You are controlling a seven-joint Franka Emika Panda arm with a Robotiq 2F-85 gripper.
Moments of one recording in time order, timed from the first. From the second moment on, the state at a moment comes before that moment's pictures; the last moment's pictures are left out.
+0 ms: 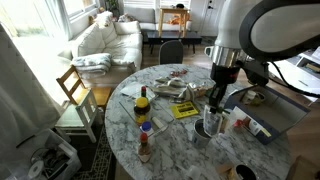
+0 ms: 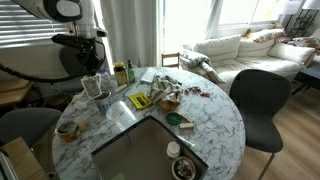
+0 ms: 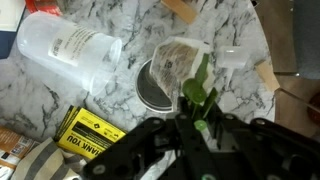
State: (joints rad) arm 0.07 -0.07 0.08 -2.16 0.06 1.99 -0.16
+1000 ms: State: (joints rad) arm 0.07 0.00 0.08 -2.16 0.06 2.10 -0.16
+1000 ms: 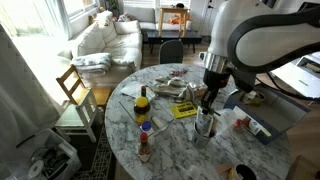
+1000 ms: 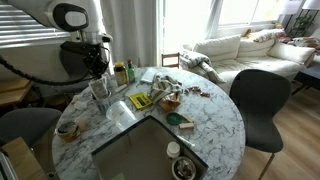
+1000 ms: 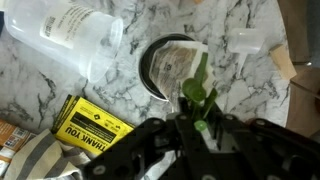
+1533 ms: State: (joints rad) arm 0.07 0.03 0.08 -2.21 0.06 2.20 -0.14
